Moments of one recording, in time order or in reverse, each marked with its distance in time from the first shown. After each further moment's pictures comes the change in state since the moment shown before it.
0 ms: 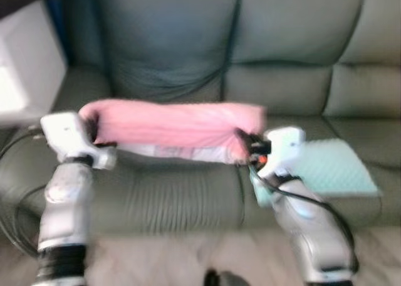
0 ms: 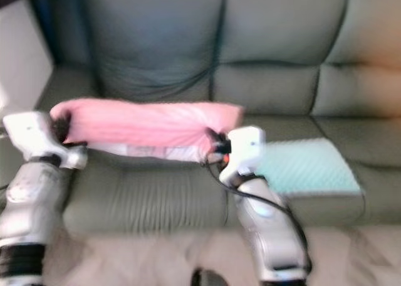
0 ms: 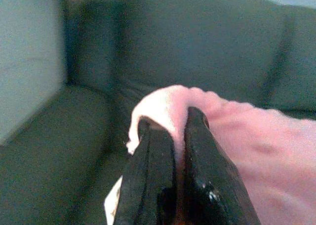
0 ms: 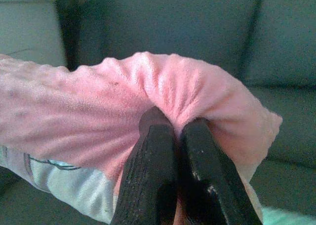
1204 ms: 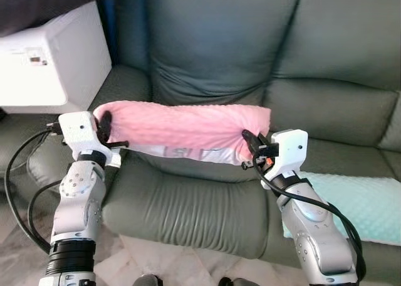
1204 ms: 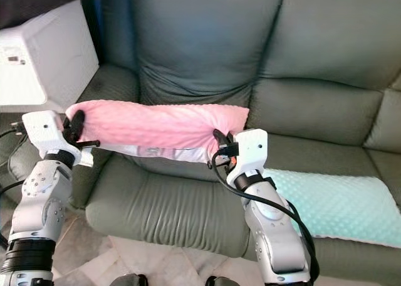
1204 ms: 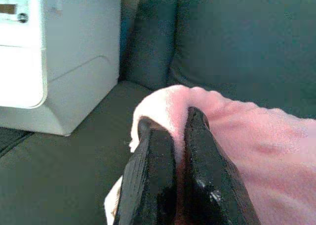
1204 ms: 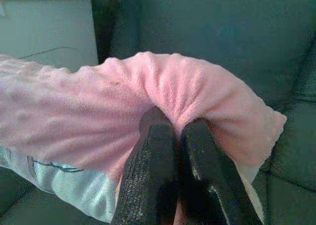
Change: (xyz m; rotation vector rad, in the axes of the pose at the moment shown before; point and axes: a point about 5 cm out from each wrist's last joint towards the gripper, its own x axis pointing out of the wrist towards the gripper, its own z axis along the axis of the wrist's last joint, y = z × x) left arm 0.006 0.003 0.000 0.027 0.017 0.023; right arm -0.001 0.004 0.002 0.003 -0.014 0.011
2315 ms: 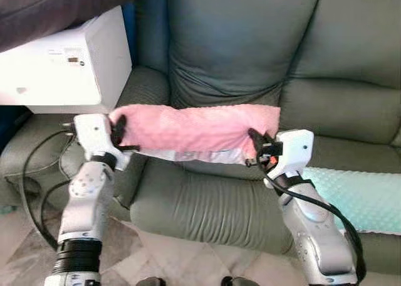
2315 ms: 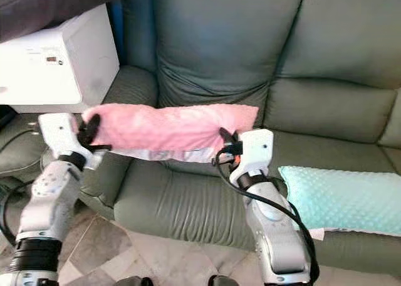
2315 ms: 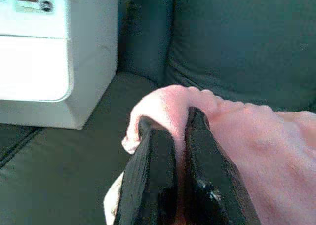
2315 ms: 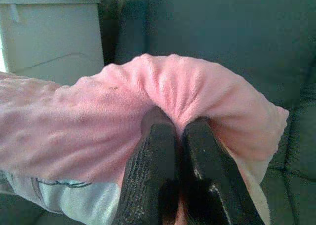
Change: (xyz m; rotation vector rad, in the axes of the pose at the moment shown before) left arm 0.000 -0.018 -0.009 -0.015 0.050 -0.103; right arm -0.001 -0.004 0.000 0.004 -0.009 -0.070
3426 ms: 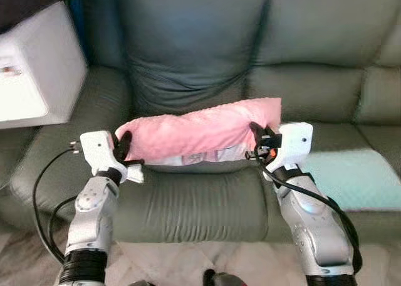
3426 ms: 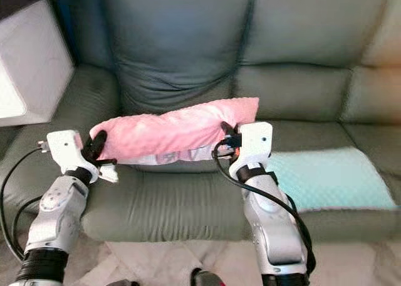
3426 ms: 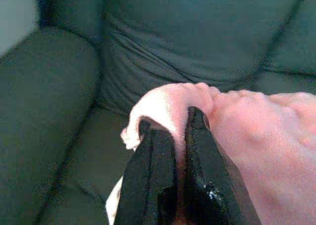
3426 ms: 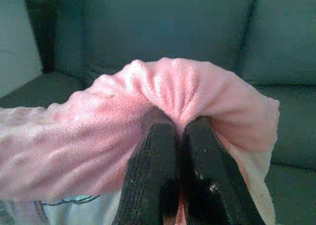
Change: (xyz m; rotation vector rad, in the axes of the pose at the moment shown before) left arm -0.012 -0.002 -0.034 -0.098 0.066 -0.009; right arm 0.009 -0.001 0.005 -0.023 -0.010 -0.038
